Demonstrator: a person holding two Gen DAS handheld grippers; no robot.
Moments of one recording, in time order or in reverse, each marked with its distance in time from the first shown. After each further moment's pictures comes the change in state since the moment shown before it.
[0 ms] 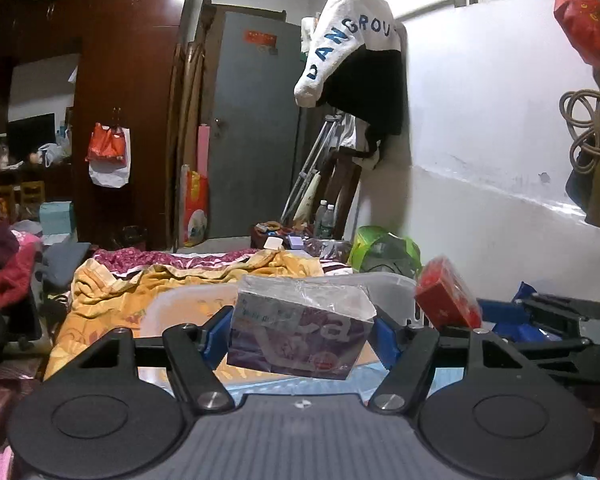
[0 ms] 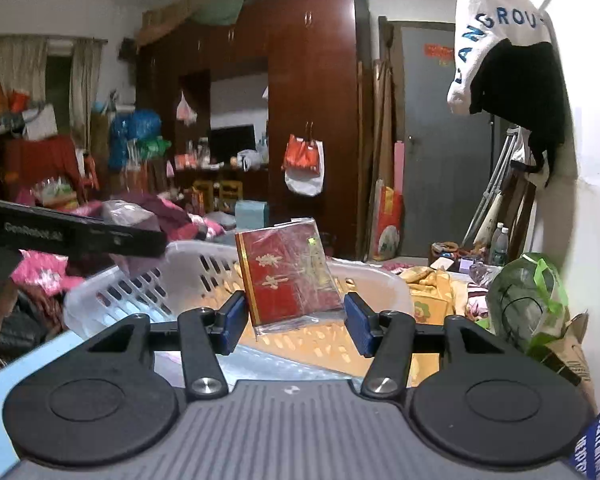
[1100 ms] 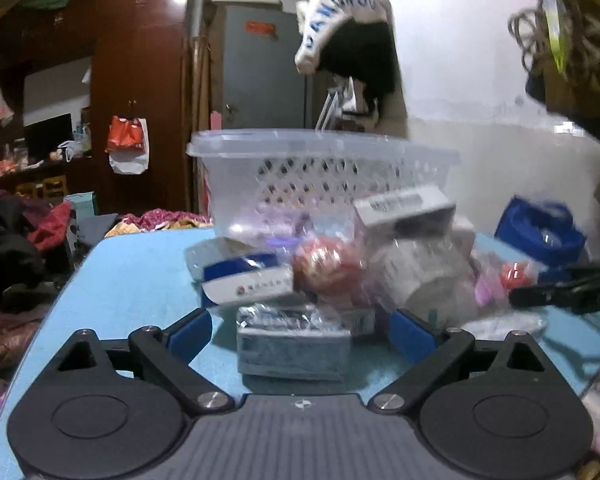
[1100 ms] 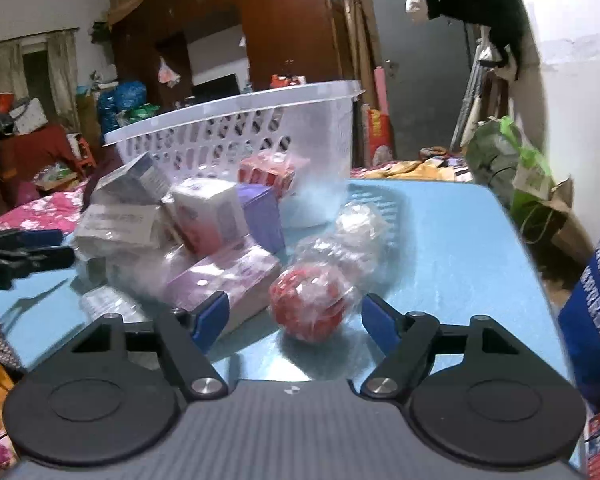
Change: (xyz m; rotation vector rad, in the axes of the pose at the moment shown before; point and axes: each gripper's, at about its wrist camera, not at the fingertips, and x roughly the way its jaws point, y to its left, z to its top) left arm -0.095 -0.003 -0.163 0.086 0.038 0.071; right arm -0.105 -0.009 -0.150 0.164 0.163 0.037
